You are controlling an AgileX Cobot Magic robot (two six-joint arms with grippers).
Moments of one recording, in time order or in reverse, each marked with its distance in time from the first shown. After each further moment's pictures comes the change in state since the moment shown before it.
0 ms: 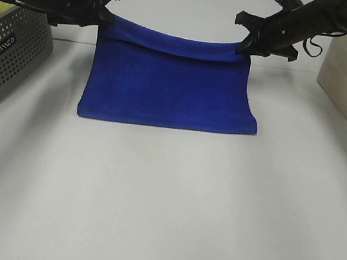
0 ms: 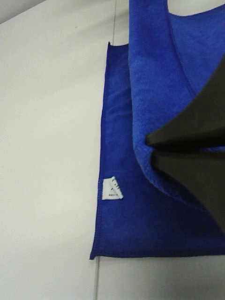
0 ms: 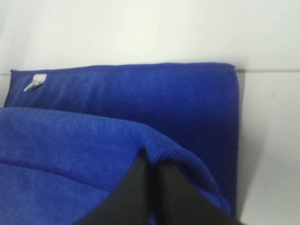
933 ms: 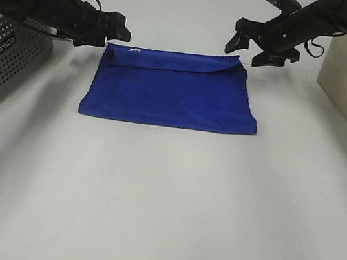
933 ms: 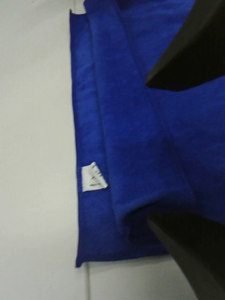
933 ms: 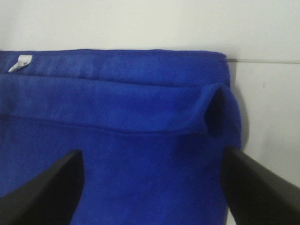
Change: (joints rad) left arm 0.005 0.134 -0.144 0.119 0.094 0.020; right arm -0.001 -0.012 -0.015 -0.051 0.080 -0.018
